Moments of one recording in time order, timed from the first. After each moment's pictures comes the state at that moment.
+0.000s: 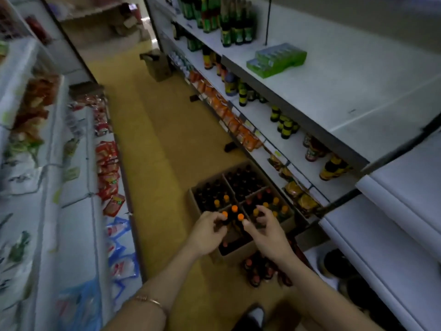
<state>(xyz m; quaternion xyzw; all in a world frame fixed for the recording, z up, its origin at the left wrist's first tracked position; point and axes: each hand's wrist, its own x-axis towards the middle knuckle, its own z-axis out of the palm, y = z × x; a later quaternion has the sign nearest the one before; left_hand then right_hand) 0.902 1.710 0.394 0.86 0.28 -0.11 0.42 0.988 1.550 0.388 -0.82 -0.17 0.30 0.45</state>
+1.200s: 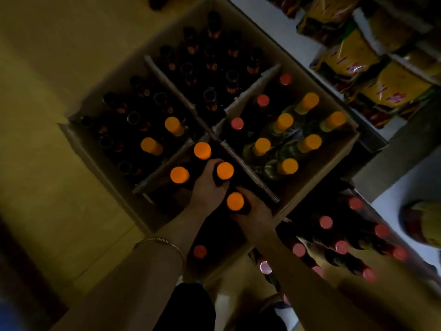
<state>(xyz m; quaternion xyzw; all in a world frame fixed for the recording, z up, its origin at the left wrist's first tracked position) 1.115 1.798 -0.205 0.79 0.27 -0.17 0.53 1.106 1.661 -0.198 -0.83 0.00 0.37 0.42</state>
